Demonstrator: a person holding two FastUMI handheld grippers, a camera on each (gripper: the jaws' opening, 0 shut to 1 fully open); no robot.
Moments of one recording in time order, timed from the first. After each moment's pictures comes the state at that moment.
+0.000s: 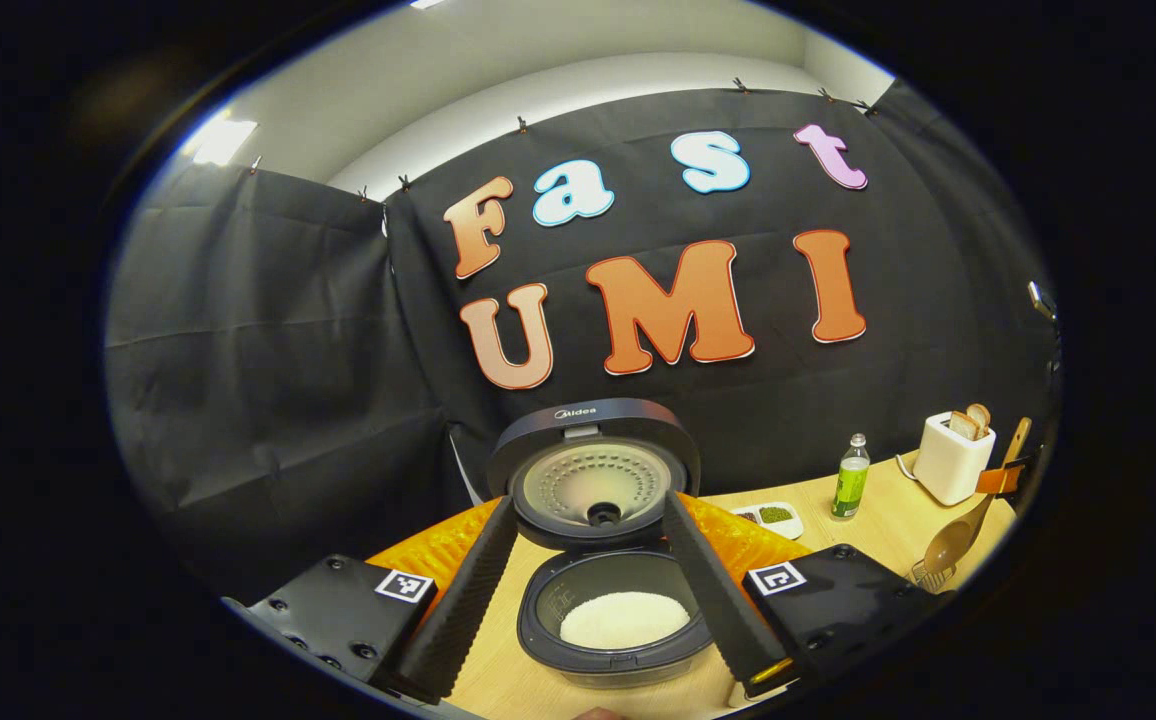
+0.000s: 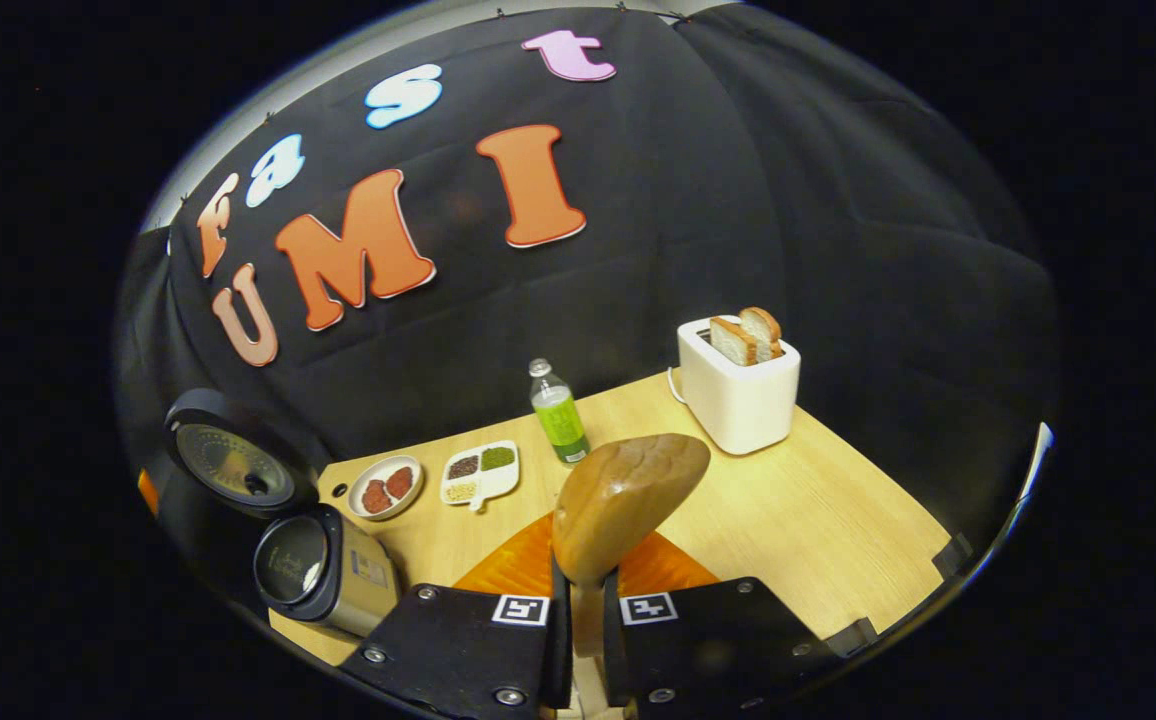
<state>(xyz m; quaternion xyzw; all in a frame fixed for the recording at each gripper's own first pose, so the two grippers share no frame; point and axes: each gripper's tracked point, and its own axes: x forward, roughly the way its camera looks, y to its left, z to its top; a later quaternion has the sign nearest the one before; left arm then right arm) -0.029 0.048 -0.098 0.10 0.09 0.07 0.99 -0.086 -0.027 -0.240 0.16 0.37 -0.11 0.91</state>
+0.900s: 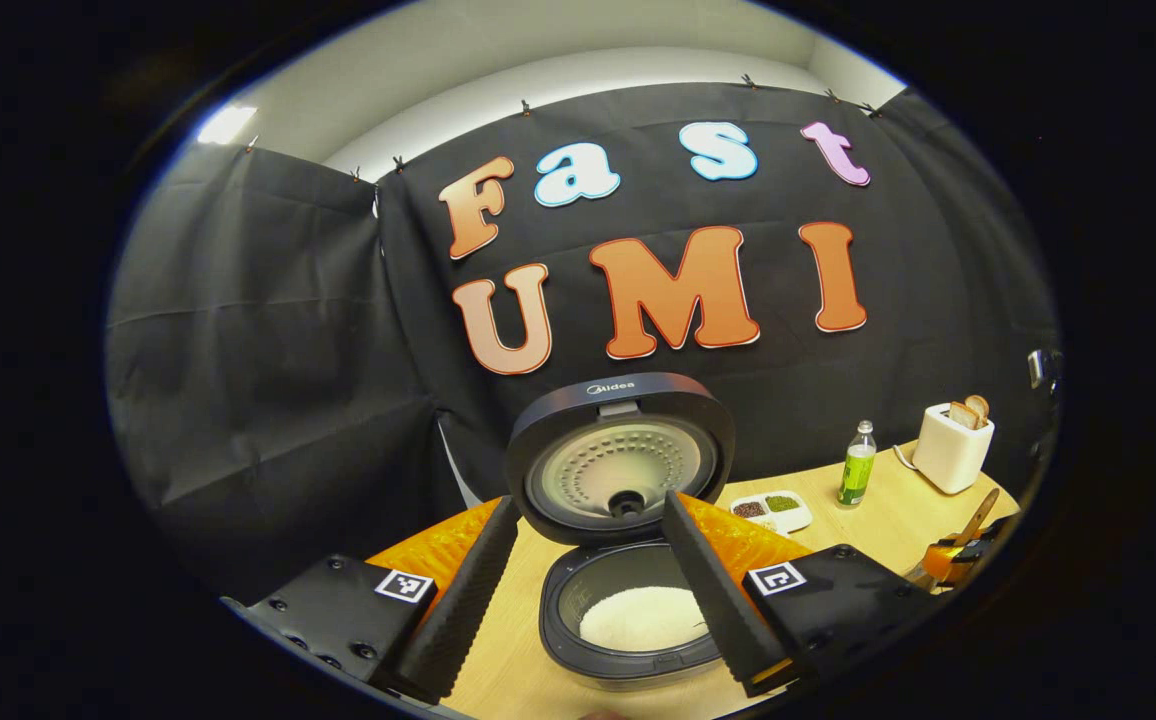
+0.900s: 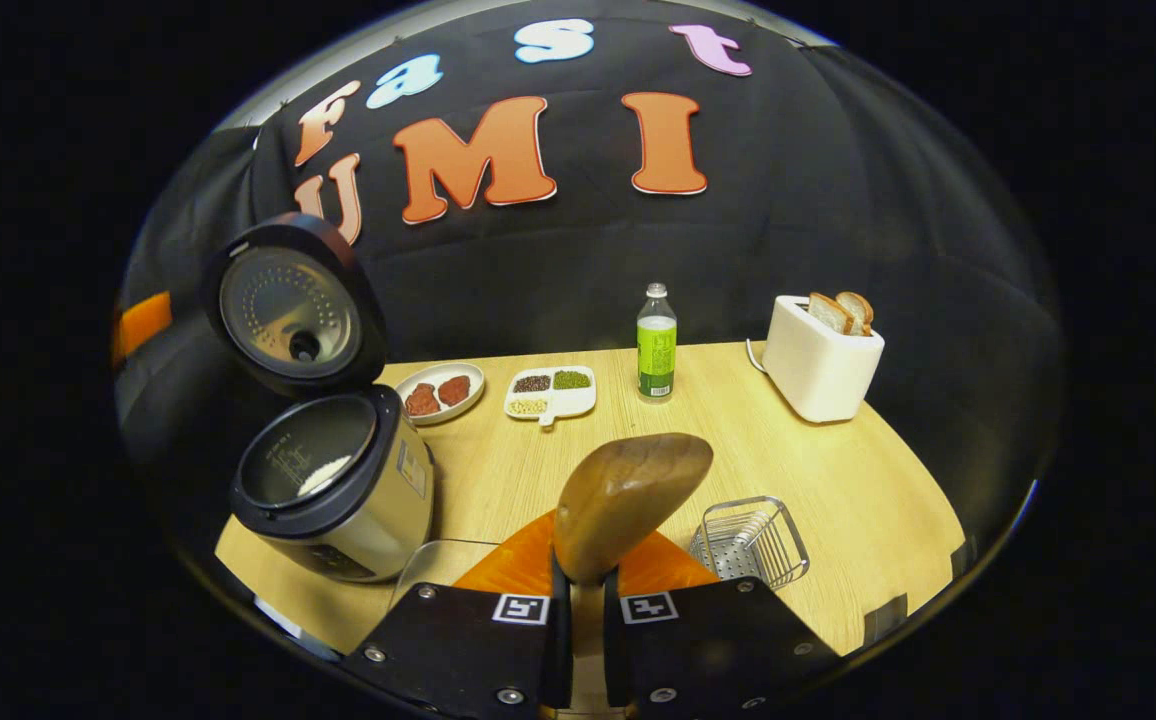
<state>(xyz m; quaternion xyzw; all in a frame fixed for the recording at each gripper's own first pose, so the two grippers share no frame) -0.012 0.088 -0.122 0.09 0.11 0.04 0.99 -0.139 0.080 -0.292 0.05 0.41 -0.03 0.91</state>
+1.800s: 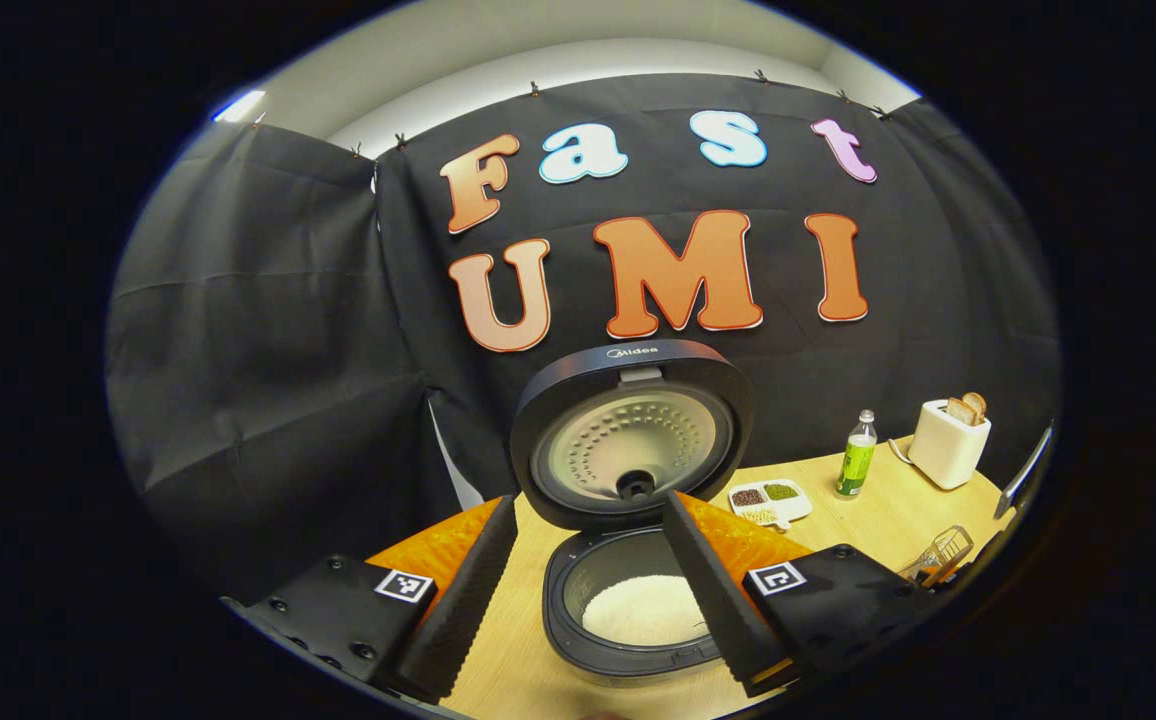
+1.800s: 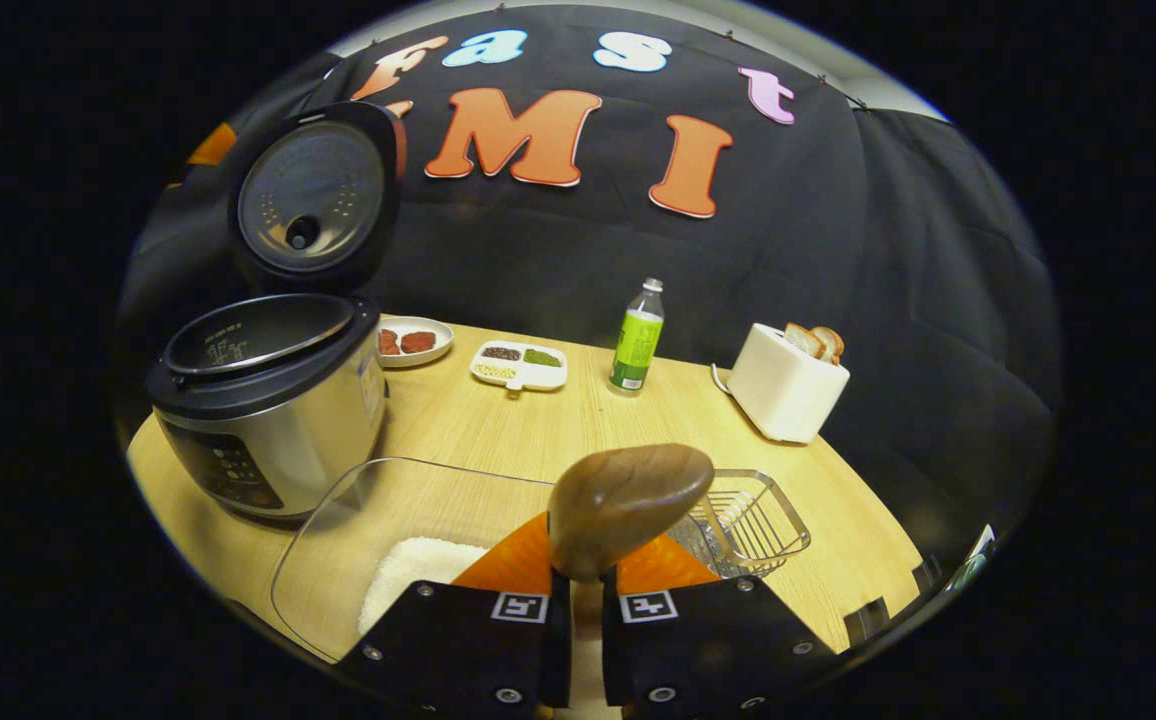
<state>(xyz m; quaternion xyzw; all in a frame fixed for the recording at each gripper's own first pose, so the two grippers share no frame) -0.008 0.107 -0.148 0.06 0.14 0.03 0.99 -0.178 0.099 -0.339 -0.06 0.38 -0.05 0.92</state>
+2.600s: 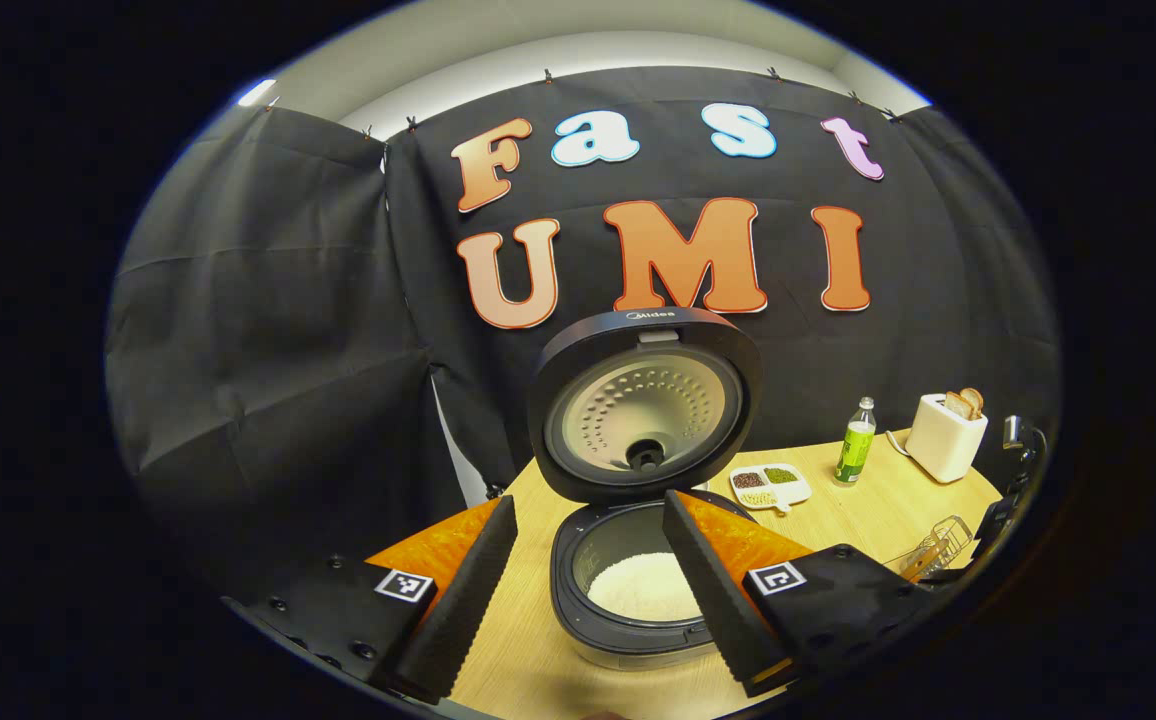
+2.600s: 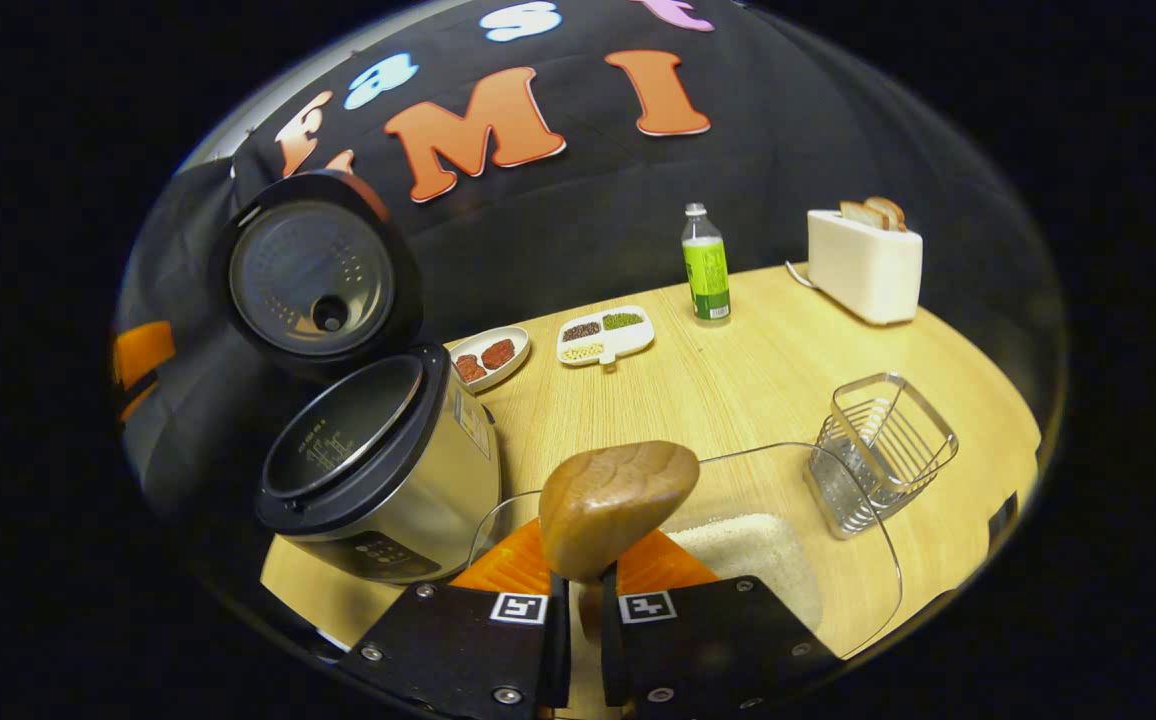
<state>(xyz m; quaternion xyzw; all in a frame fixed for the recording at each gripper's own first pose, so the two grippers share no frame) -0.026 0.122 -0.162 0.05 0.16 0.04 0.99 -0.169 0.161 -0.346 0.21 0.45 -0.02 0.87</state>
